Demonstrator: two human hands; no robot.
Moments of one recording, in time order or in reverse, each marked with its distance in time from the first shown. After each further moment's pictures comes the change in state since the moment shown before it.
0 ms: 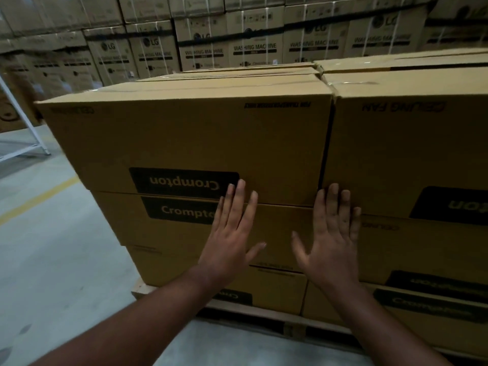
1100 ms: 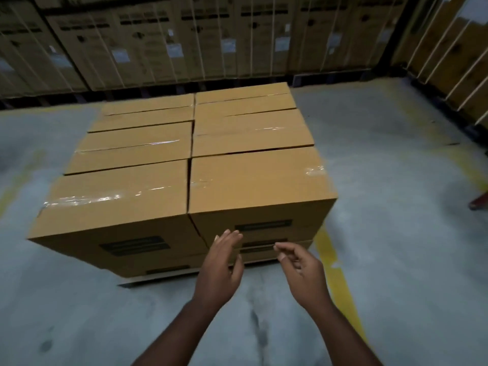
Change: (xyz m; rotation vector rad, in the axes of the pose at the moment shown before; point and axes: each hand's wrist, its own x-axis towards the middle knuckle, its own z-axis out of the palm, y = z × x) left_hand 0.202 0.317 -0.390 -0.715 -0.383 -0.245; right_hand 0.156 0.090 -0.553 0.787 -0.376 0.830
